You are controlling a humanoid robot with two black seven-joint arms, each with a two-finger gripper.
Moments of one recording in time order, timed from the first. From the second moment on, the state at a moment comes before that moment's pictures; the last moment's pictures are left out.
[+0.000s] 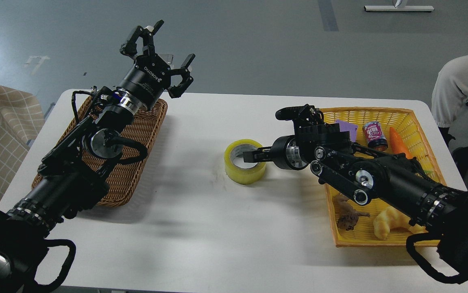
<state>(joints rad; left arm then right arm) -0.68 0.18 -1.06 -0.82 0.26 -0.49 -0.24 0.97 0.00 0.38 0.79 -1.60 0.49 -0.13</state>
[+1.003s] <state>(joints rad) -0.68 0.20 -1.06 -0.82 0.26 -0.49 -0.24 0.84 -0.29 1.10 1.08 -1.23 0.49 -0.13</state>
